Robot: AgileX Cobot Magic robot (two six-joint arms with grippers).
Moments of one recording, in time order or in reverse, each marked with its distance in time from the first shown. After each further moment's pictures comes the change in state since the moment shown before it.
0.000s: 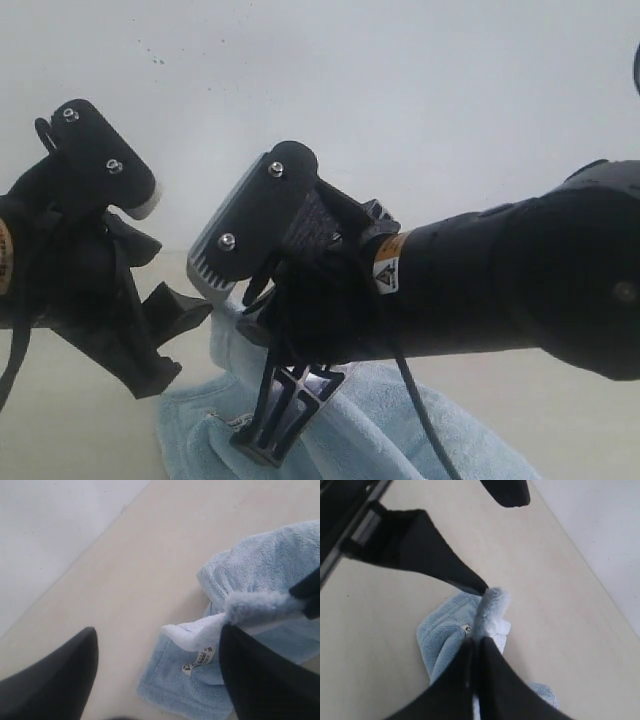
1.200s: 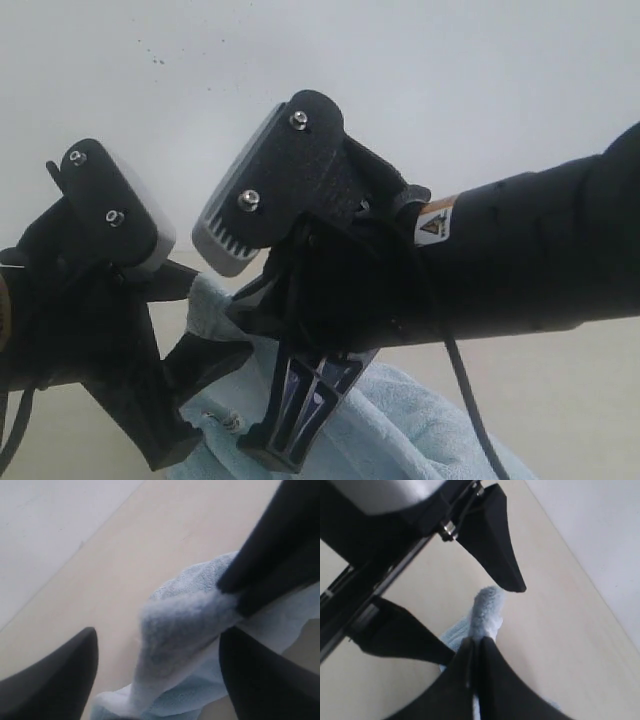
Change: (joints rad) left arm -0.061 -0.034 0.112 -0.207 -0.188 0.186; right arm 0.000 -0.101 0.000 0.275 0.071 -0.284
